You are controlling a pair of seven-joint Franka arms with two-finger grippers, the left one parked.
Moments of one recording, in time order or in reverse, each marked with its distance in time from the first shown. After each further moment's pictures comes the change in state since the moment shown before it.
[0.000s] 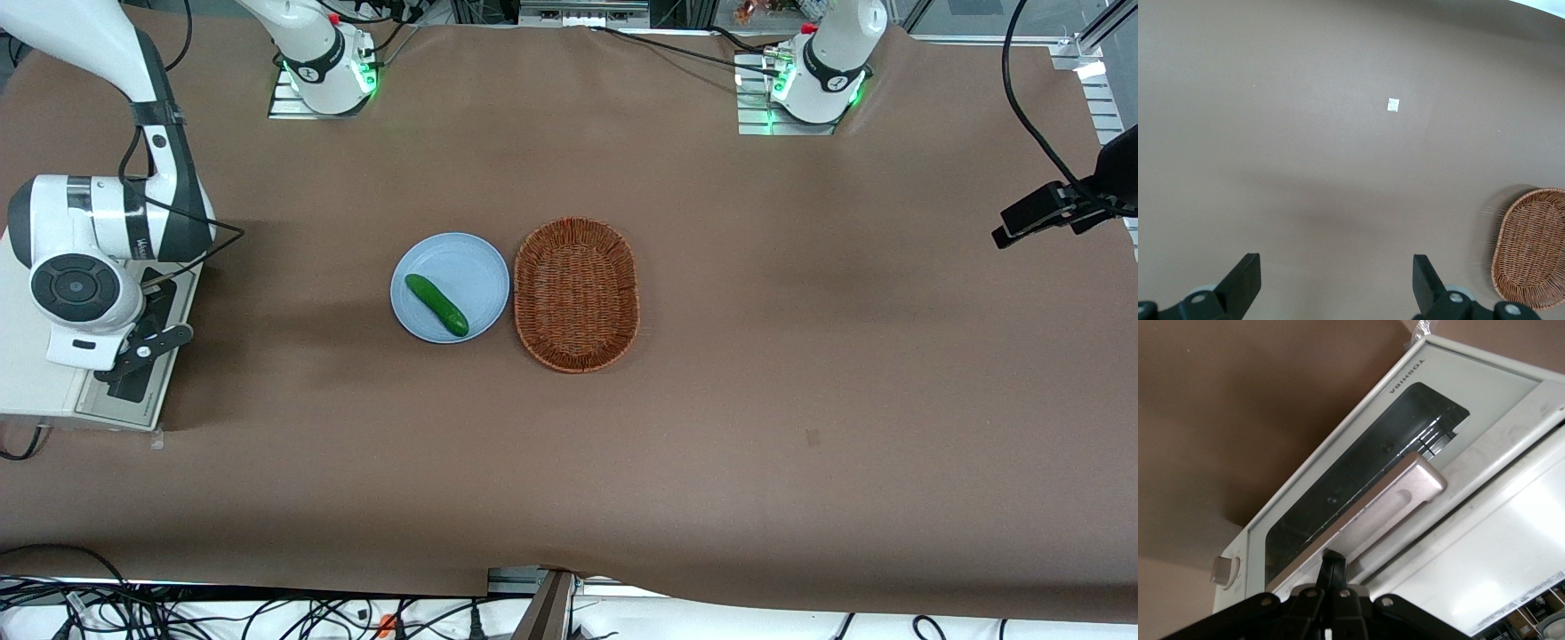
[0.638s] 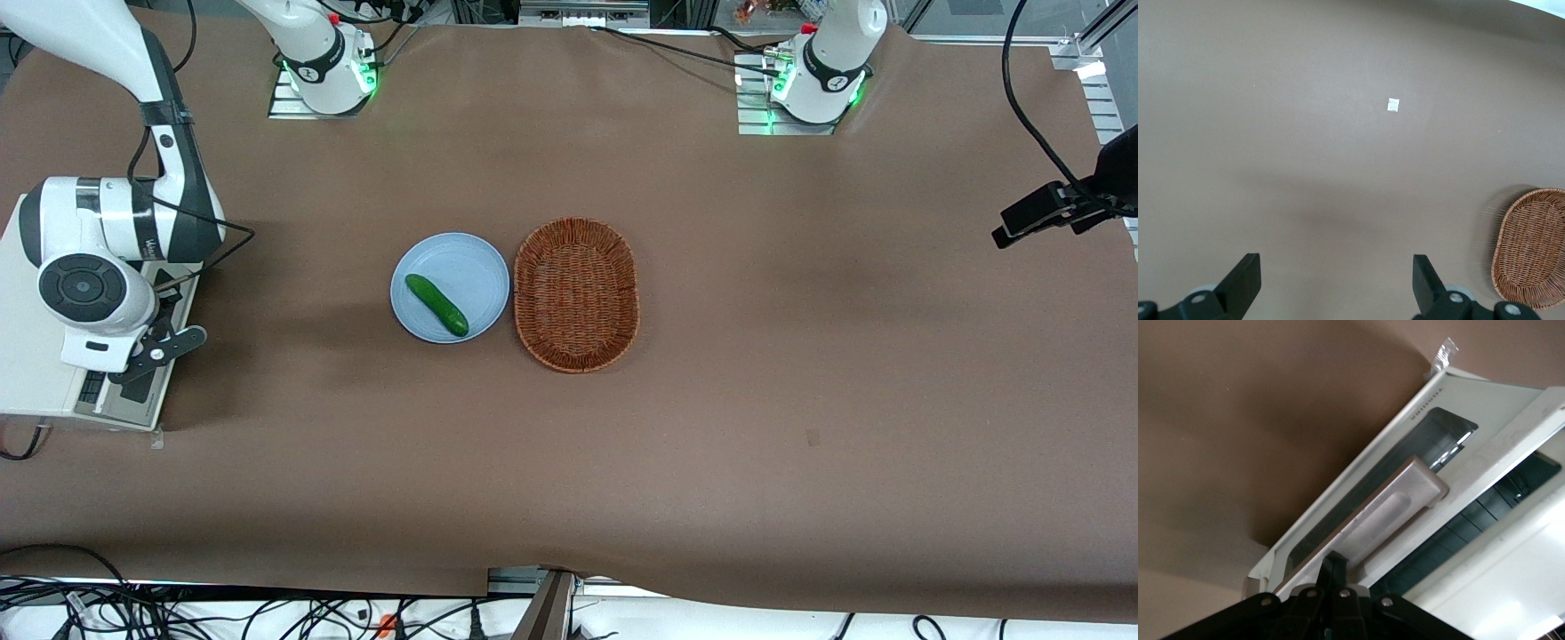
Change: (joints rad) arm 0.012 0.005 0.011 0.001 0.075 0.019 0.013
